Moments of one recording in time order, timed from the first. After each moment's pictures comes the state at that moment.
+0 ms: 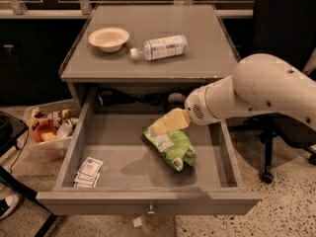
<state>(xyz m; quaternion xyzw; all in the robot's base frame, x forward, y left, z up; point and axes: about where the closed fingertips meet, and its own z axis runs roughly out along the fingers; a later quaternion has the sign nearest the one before) 0.528 -0.065 0.810 -0.32 0.87 0.21 0.32</state>
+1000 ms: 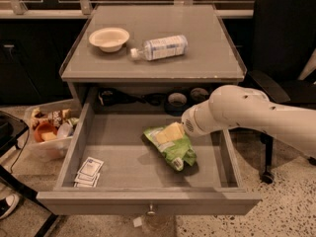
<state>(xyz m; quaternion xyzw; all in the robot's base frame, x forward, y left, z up) 0.572 -0.081 0.705 -0.28 0.90 0.15 0.29</state>
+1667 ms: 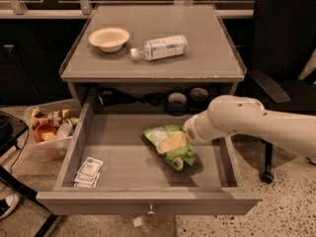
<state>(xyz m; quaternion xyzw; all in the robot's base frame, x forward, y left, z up) 0.568 -0.097 0.659 -0.26 0.92 0.15 0.26</state>
